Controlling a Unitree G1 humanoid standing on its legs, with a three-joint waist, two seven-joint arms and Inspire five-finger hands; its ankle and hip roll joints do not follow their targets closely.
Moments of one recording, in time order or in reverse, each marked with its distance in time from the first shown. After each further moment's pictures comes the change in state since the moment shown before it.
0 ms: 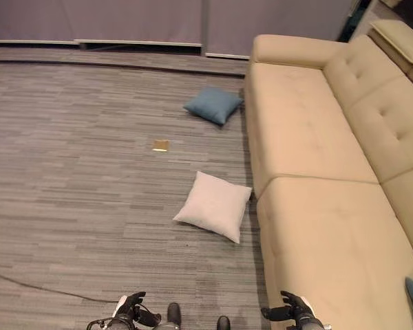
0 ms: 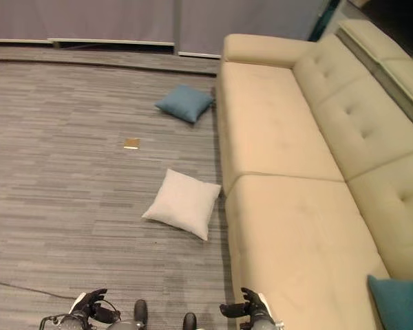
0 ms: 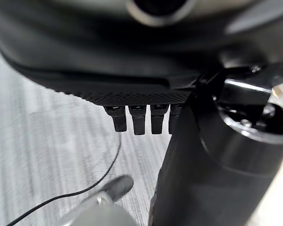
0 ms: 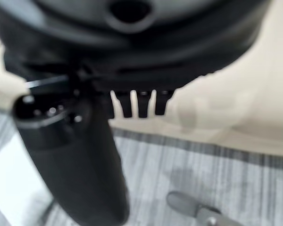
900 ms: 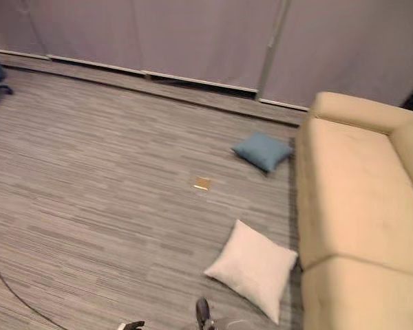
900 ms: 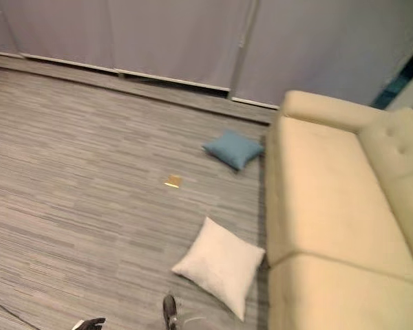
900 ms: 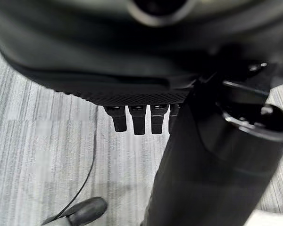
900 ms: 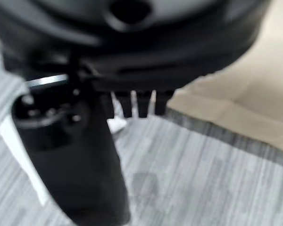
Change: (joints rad) left arm 0.074 -0.017 -0.041 0.070 0.021 0.026 -0.025; right arm 0.157 0.016 -0.001 0.071 -0.041 0.025 0.004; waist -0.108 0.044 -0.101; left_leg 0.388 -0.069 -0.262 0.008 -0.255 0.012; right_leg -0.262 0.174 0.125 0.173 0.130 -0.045
